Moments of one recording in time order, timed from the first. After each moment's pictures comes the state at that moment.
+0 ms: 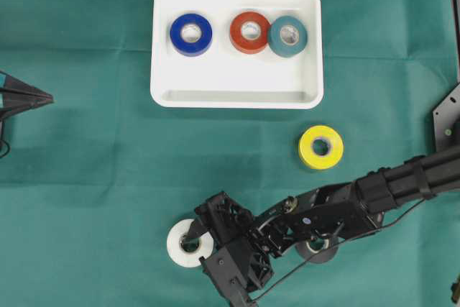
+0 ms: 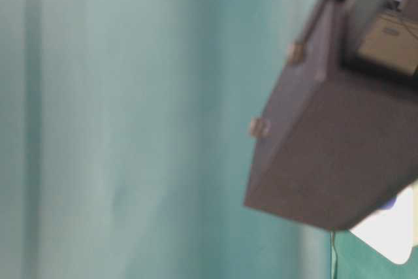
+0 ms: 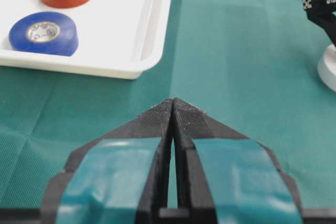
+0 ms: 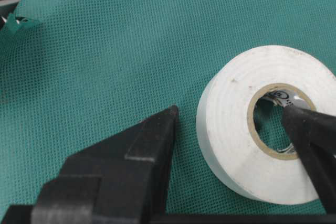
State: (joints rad) left arm 0.08 -1.40 1.51 -0.03 0.09 -0.02; right arm 0.36 0.43 0.33 -0.53 -0.07 0.45
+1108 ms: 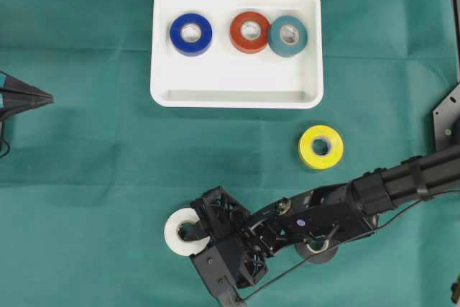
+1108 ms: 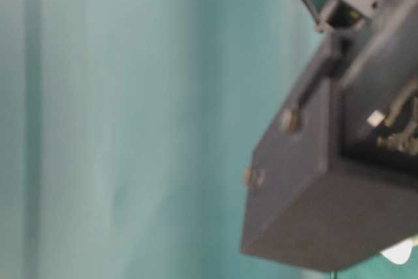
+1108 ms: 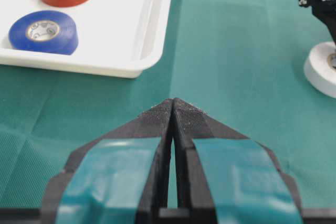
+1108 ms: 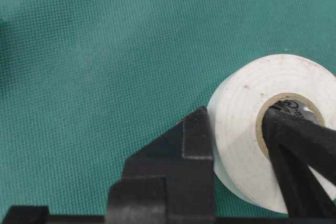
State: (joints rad) left arm 0.08 -1.40 1.51 -0.03 0.09 -0.02; right arm 0.36 0.43 0.29 -0.53 0.07 0.45
